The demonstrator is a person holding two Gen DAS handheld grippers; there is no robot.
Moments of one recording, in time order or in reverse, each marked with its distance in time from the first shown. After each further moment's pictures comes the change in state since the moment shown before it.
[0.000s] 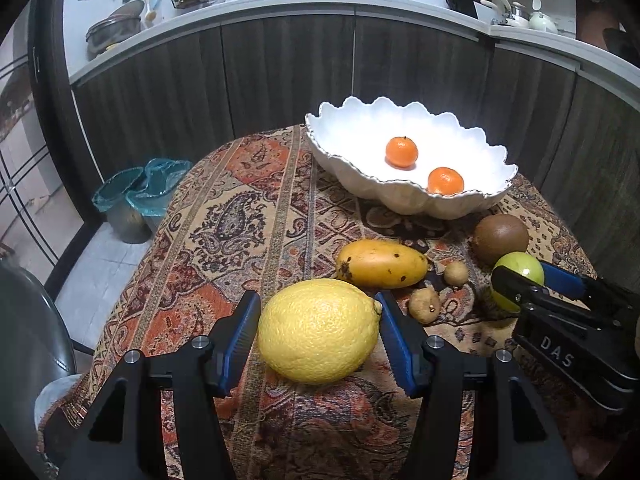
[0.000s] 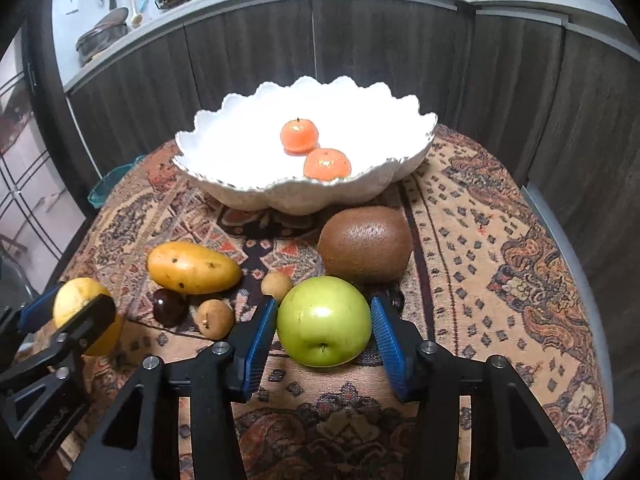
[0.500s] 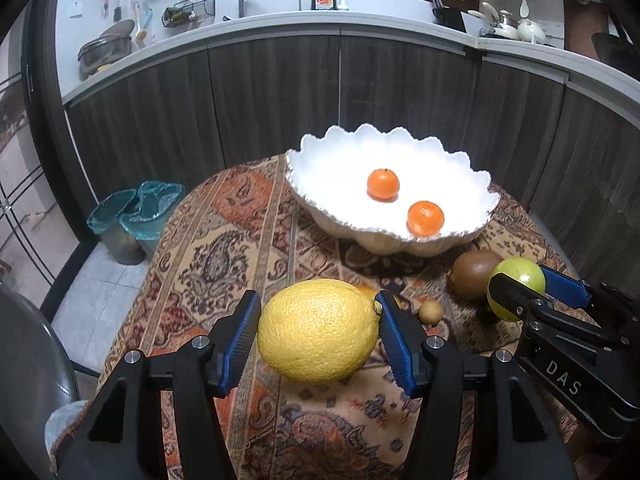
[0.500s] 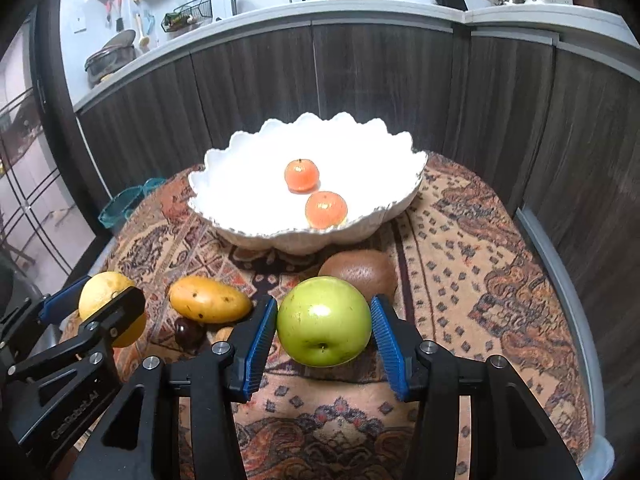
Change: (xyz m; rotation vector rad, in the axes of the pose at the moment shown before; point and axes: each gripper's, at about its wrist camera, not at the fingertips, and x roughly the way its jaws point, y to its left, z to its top) left arm -0.011 -0.017 0.031 0.027 -0.057 -0.020; right arm -0.027 -0.008 0.017 0.009 -0.075 0.025
